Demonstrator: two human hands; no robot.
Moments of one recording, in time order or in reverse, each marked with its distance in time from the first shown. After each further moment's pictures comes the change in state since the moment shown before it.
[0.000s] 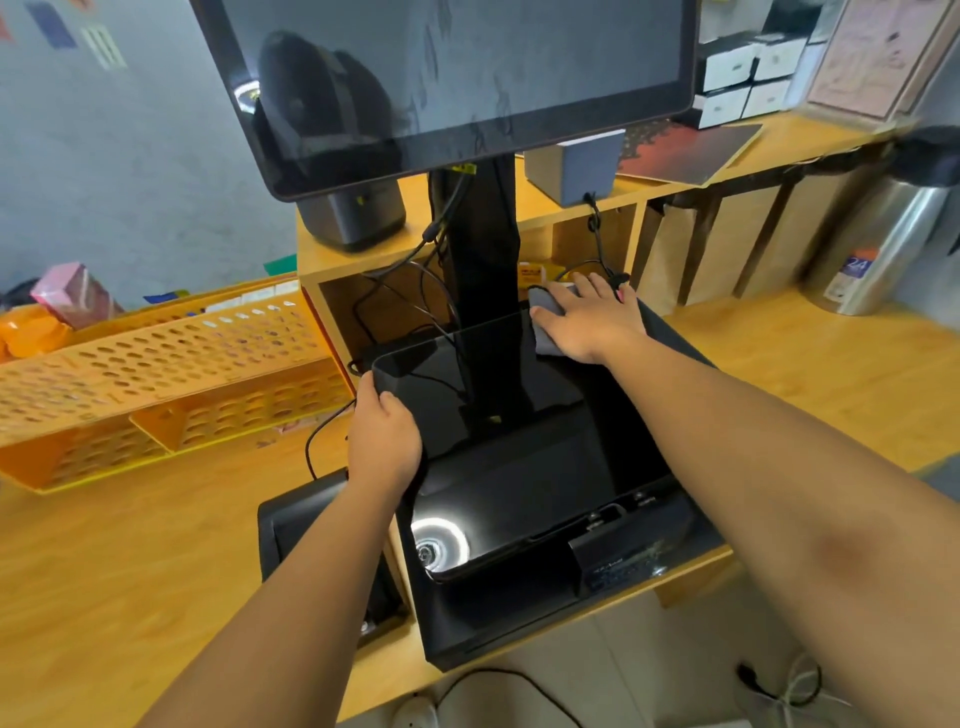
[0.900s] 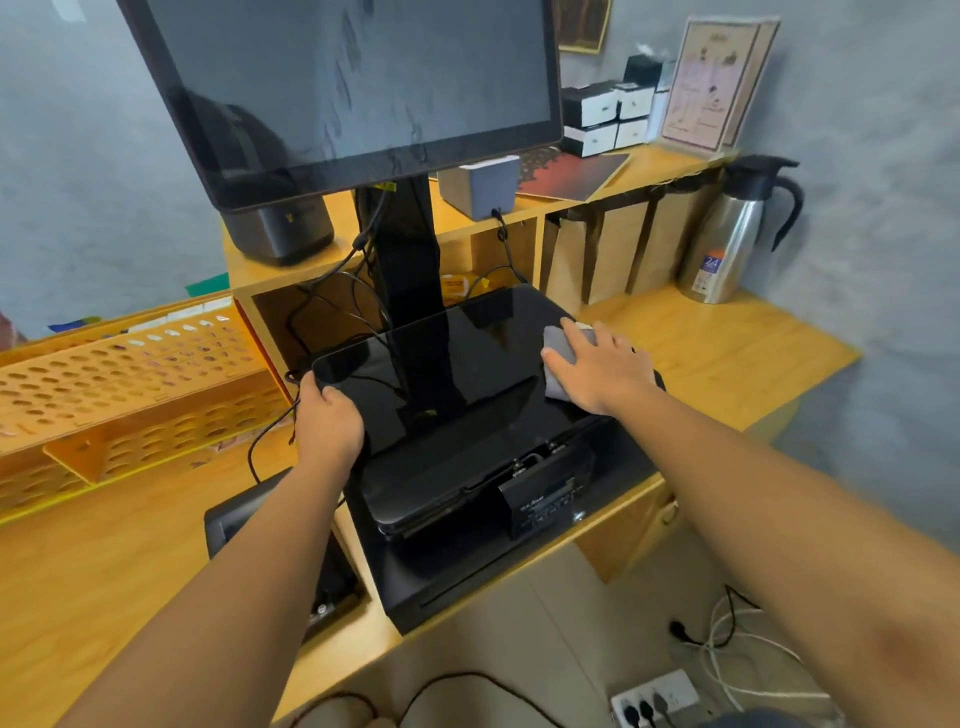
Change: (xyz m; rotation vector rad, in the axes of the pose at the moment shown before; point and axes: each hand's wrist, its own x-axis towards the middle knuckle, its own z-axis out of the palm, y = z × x) left_hand 0.000 0.000 -0.006 -0.036 -0.065 -0.017; right_hand -0.158 0.038 -0.017 -0.058 0.018 0.328
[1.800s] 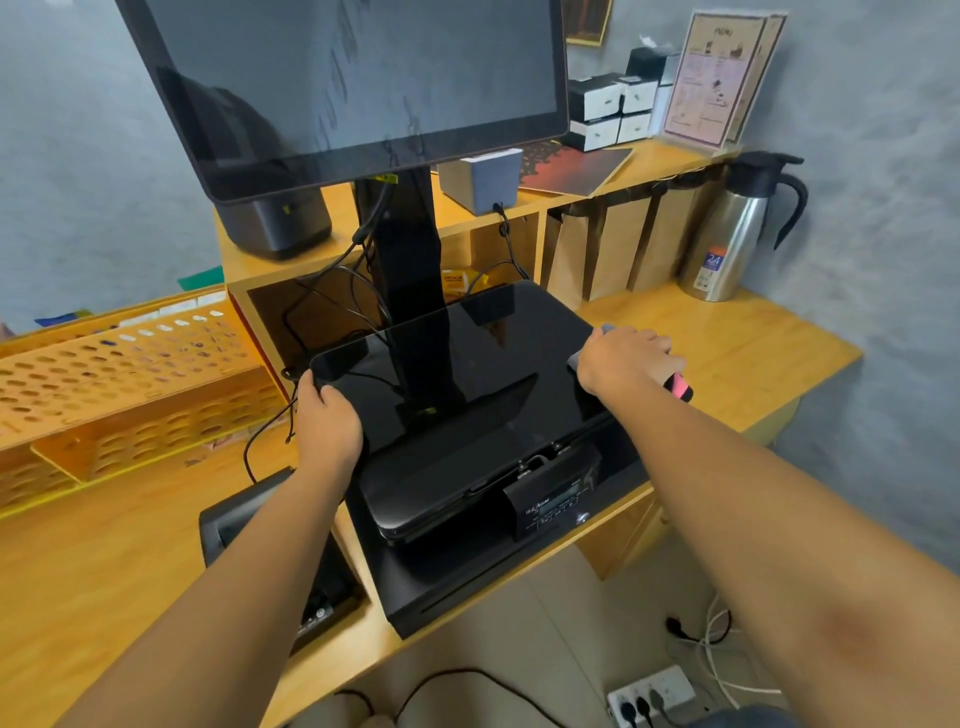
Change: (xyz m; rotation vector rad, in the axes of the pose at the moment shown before) left_hand -0.002 -0.002 0.003 -0.135 -0.004 -0.012; right_hand 0.011 -0.012 -0.008 -0.137 0.034 0.479
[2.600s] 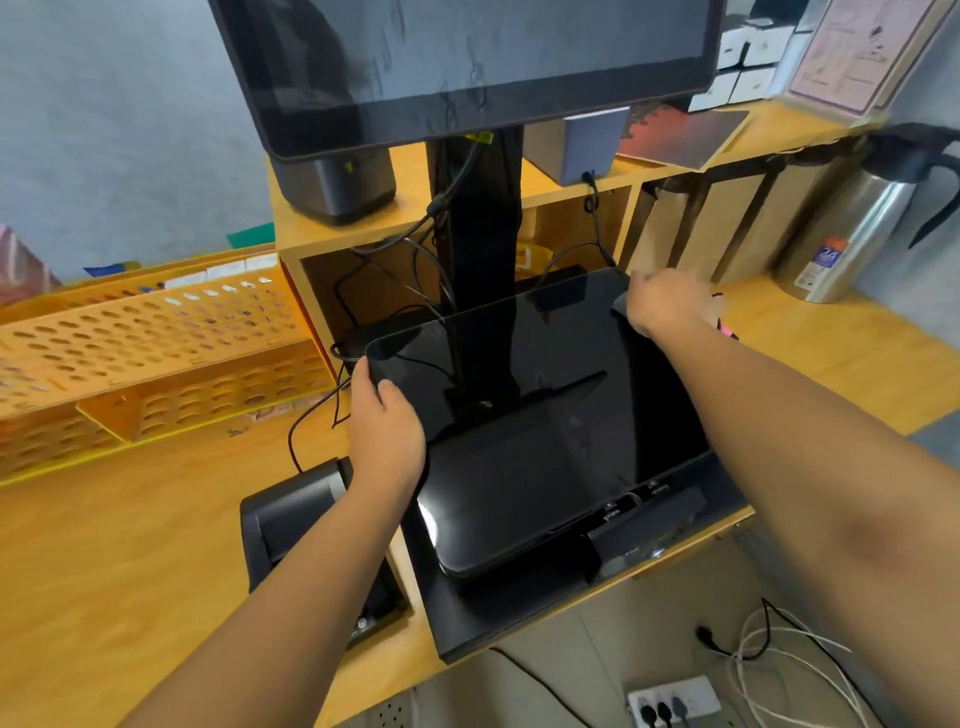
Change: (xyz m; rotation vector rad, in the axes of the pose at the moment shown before) left_hand 0.000 0.002 -0.001 -0.074 0.010 0.011; right_hand 0.089 -0.083 0.000 0.180 0.108 -0.225
